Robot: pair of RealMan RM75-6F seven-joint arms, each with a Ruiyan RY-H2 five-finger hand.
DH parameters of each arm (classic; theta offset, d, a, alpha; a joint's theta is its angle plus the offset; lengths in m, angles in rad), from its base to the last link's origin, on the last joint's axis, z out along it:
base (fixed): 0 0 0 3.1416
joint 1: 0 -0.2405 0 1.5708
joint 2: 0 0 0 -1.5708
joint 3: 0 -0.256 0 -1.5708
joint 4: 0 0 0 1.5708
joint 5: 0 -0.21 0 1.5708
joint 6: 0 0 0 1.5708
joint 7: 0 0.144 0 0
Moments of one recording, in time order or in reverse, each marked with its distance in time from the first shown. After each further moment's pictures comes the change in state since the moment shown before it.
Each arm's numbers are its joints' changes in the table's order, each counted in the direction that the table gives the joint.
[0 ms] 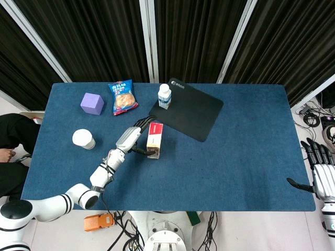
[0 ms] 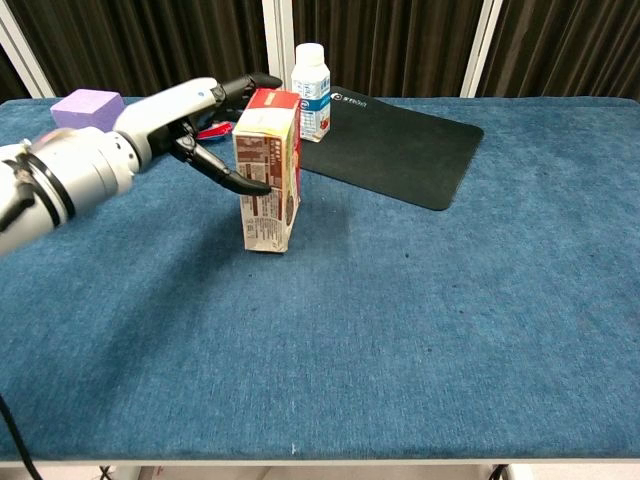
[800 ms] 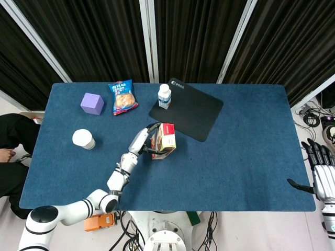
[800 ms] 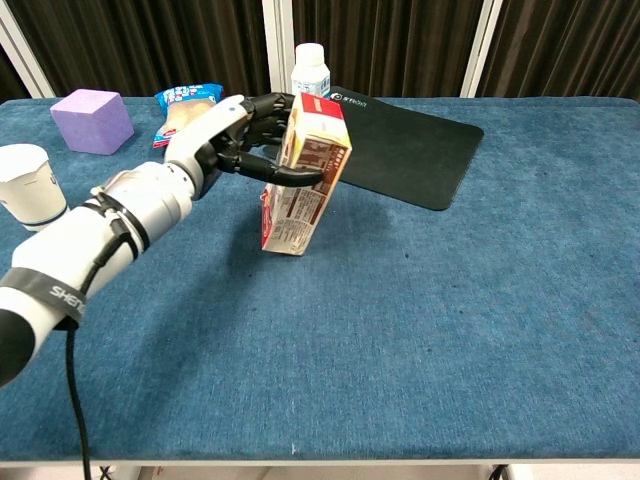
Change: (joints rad) left arm 0.006 -0.269 0.074 -0.228 0.012 0.050 -0.259; right arm 0.009 0.012 0.004 0.035 -0.005 0.012 -0.037
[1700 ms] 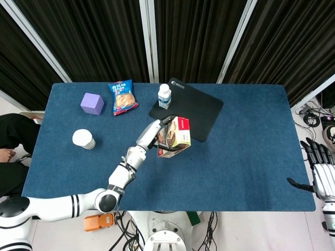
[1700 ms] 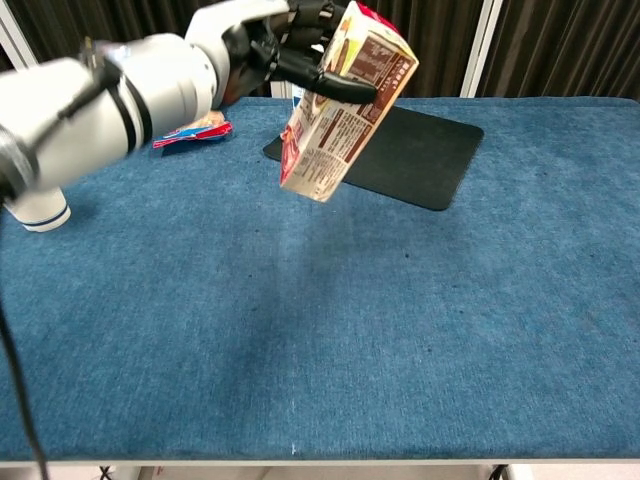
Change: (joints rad) left arm 0.023 0.220 0.189 0.573 0.297 -0.137 0.476; right arm -0.015 -0.011 0.005 -0.055 0.011 -0.010 0.057
